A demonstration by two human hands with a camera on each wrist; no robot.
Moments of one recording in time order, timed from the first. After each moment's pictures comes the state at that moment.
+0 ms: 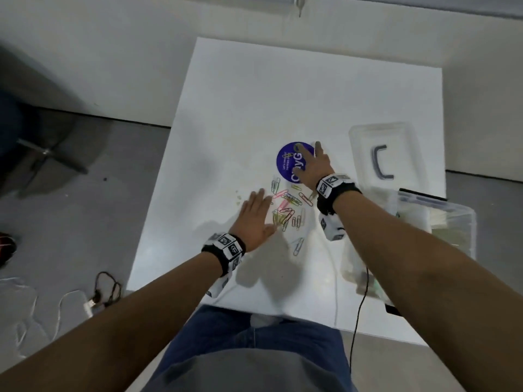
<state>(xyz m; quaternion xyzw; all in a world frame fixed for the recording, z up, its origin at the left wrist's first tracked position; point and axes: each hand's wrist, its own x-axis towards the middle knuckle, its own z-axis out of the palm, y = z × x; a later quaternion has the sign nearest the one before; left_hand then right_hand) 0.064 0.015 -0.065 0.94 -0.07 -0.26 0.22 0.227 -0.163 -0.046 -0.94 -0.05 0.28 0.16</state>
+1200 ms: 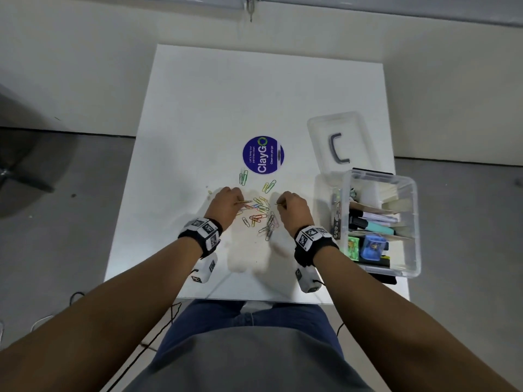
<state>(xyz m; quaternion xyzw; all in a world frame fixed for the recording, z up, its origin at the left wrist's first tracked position) 0.078 0.005 -0.038 0.93 0.00 -0.18 0.31 0.080 -0.199 -0.038 -0.93 0.03 0.19 0.31</state>
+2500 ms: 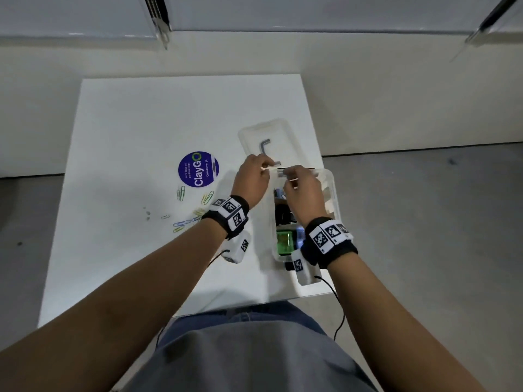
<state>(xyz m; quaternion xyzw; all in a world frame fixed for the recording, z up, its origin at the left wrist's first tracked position) 0.131 -0.222 0.041 0.88 -0.10 -0.05 0.45 0.073 -0.354 0.080 -0.91 0.11 -0.02 0.40</state>
